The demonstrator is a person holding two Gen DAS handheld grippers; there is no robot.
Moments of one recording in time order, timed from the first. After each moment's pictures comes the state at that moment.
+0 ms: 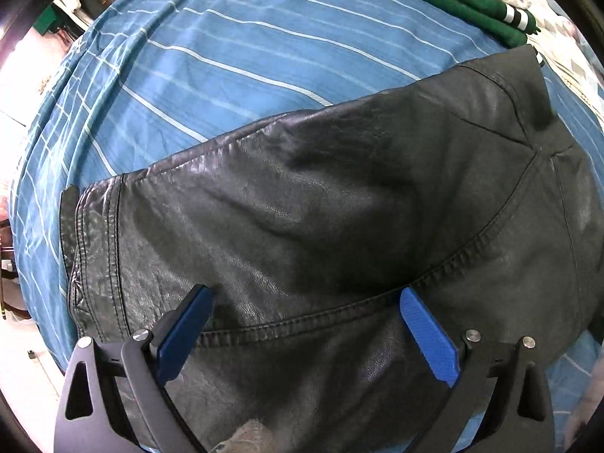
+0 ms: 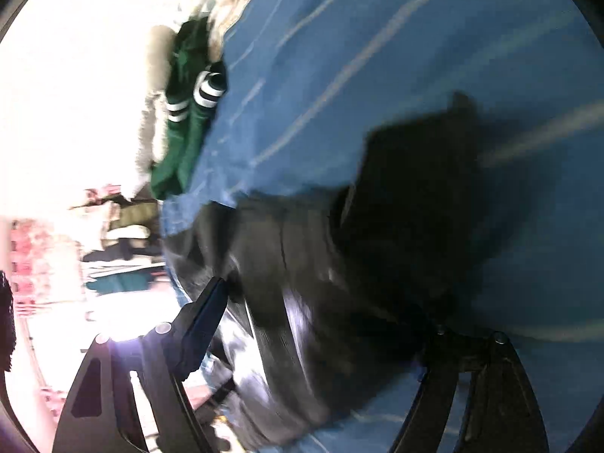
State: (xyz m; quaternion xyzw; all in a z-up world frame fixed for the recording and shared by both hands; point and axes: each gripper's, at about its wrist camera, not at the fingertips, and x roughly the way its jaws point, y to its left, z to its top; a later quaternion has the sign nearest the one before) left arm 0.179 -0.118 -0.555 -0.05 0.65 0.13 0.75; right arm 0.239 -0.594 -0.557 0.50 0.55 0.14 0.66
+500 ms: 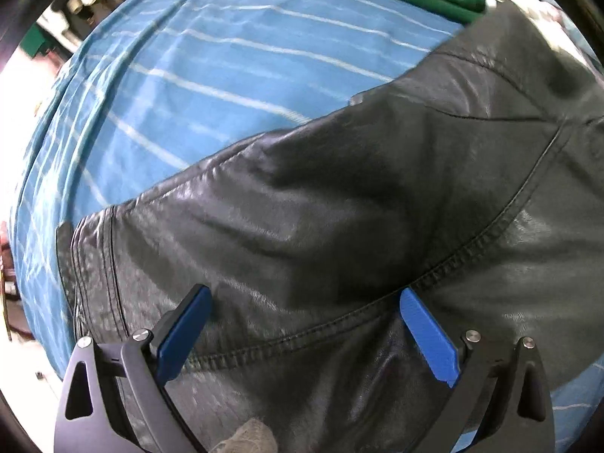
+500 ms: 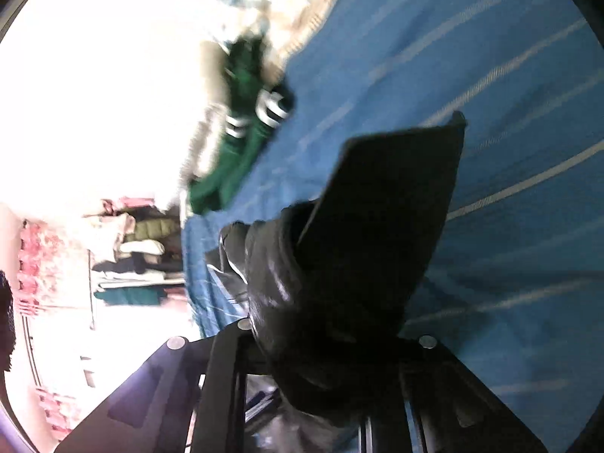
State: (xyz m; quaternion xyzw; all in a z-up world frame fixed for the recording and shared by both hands) left arm 0.213 -0.151 -0.557 -0.02 0.64 0.10 0.76; right arm 0.226 -0.569 -0.460 0.50 0.48 0.12 0.71
